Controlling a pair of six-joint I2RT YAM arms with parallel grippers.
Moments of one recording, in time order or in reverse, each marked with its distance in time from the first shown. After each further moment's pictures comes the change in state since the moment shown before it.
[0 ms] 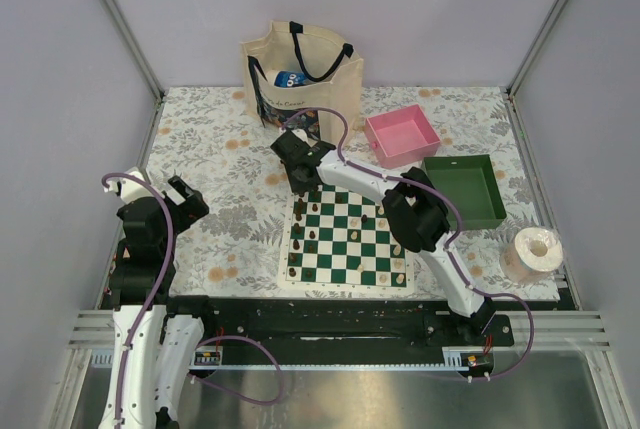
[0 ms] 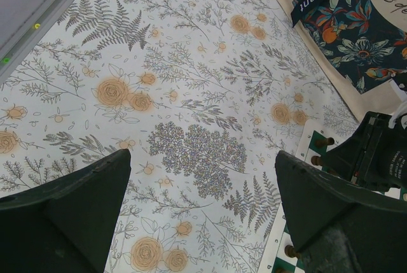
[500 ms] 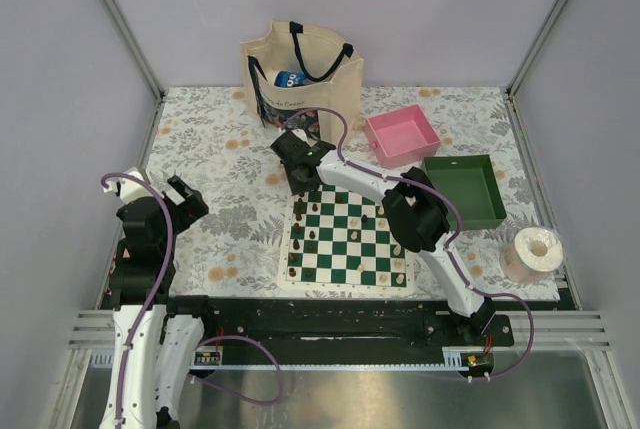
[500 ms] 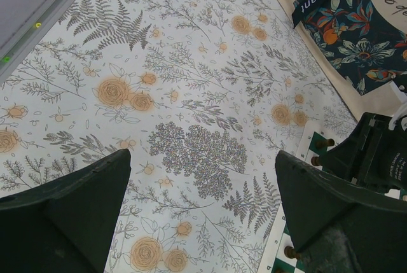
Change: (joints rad) left arm 0.003 0.002 0.000 0.000 0.001 -0.003; right arm 0.000 0.005 0.002 0.000 -0.006 -0.006
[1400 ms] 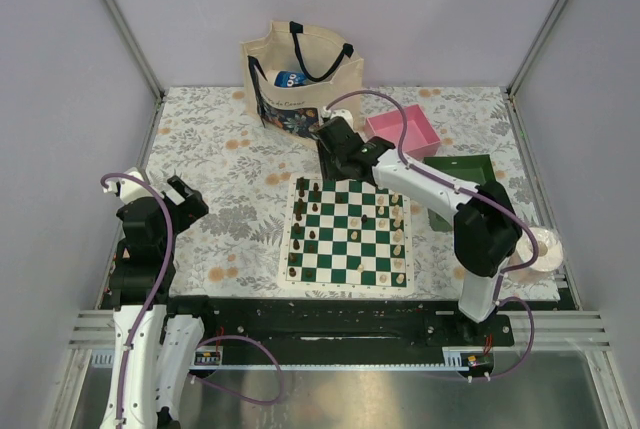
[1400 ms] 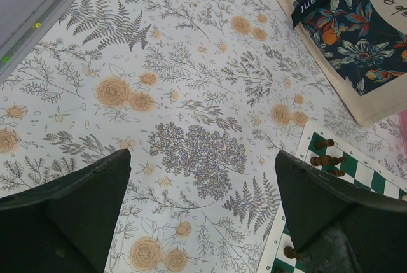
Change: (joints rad) left arm 0.005 -0.002 0.000 0.000 0.005 -0.001; right arm -0.069 -0.483 -0.405 0.124 0.068 -0.025
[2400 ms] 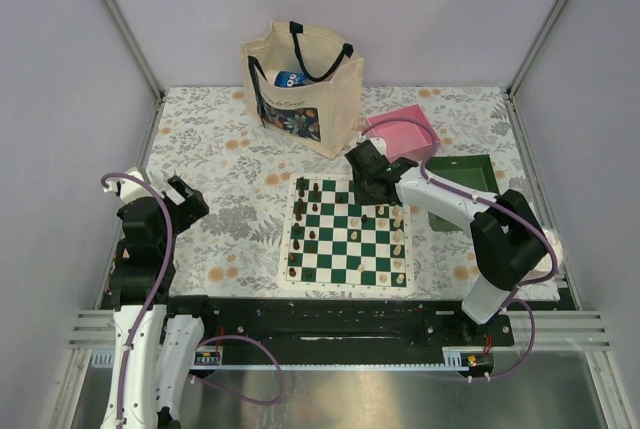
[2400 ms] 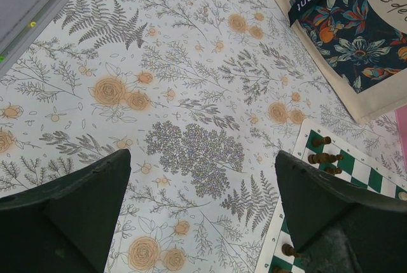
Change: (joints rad) left arm 0.005 0.000 0.000 0.000 0.016 0.000; right arm -0.103 -0.150 -0.363 0.018 -0.006 0.100
